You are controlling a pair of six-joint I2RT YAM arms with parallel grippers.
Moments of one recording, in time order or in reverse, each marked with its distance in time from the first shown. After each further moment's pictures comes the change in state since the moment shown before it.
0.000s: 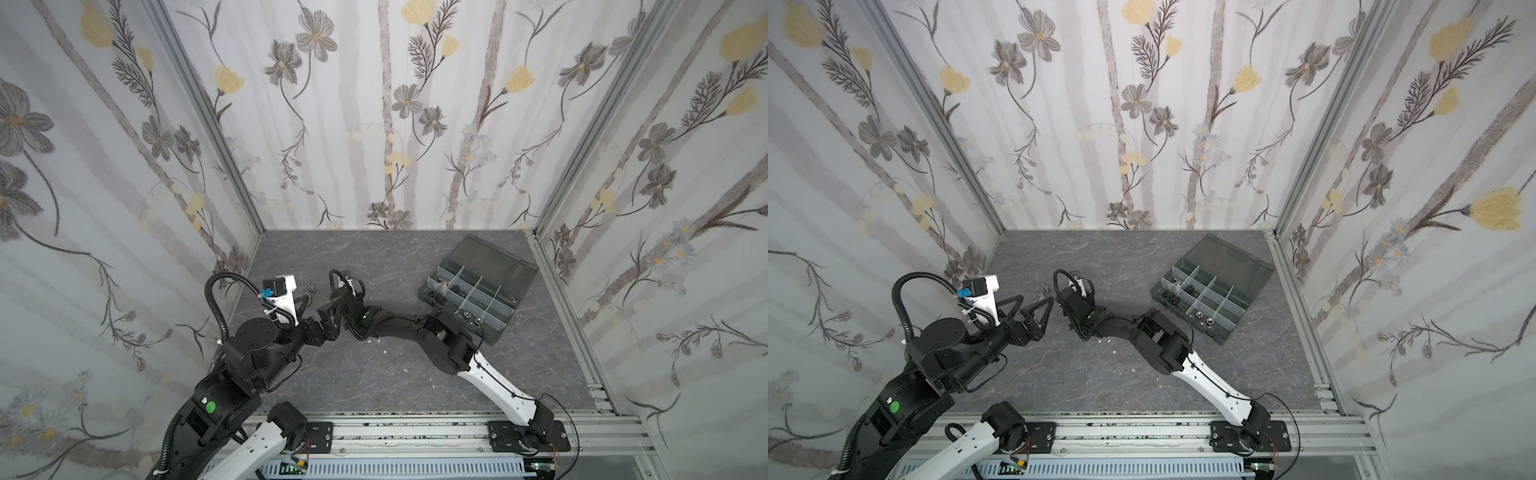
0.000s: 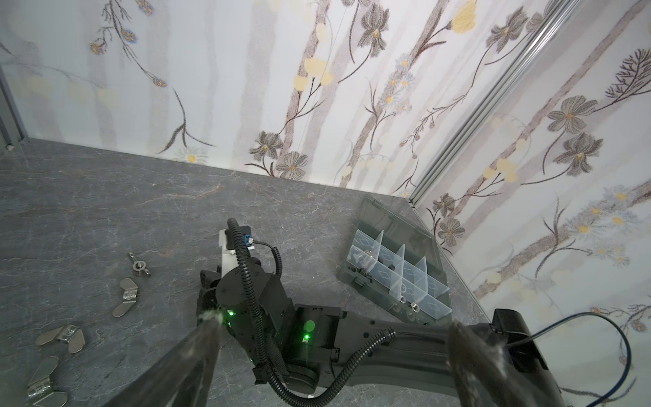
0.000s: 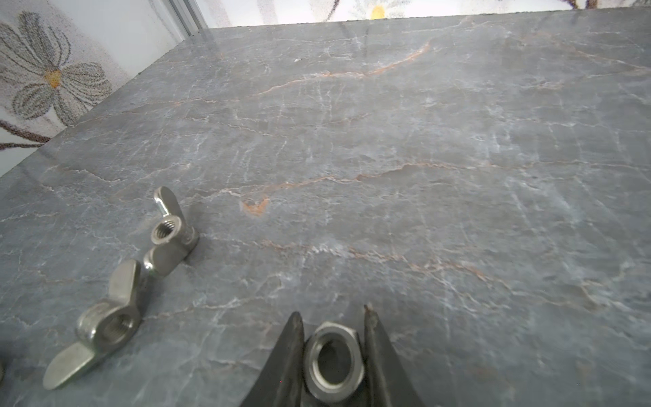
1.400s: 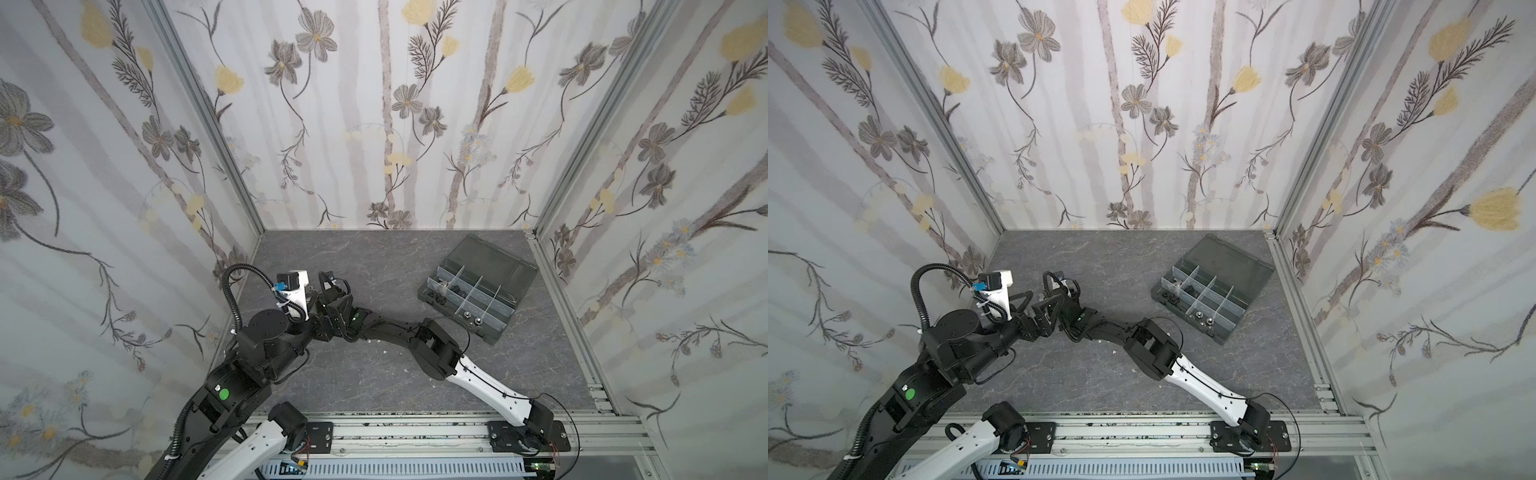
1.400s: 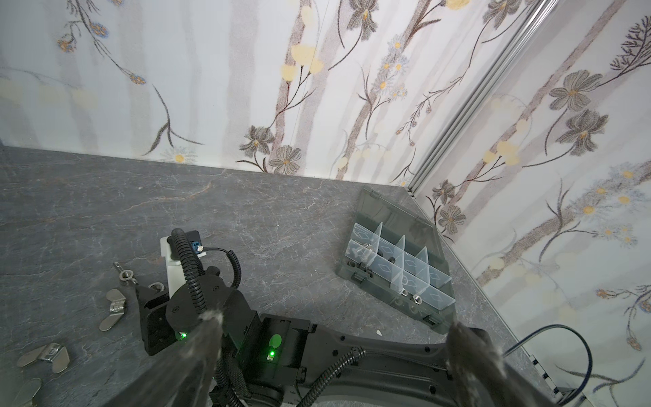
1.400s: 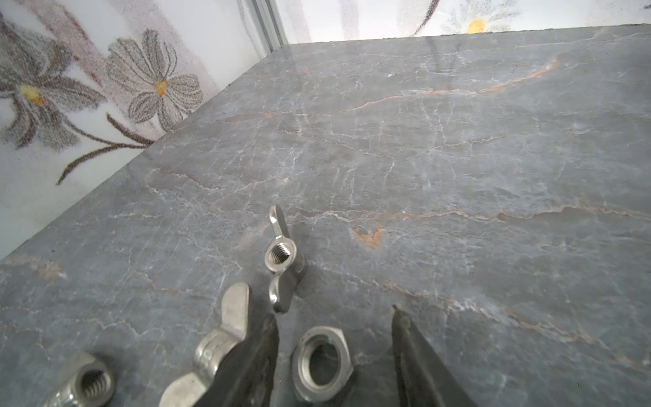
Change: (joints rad) left arm 0.000 0.058 -0.018 0.051 0.039 0.045; right arm 0.038 0.275 0.461 -0.045 -0.071 -0.045
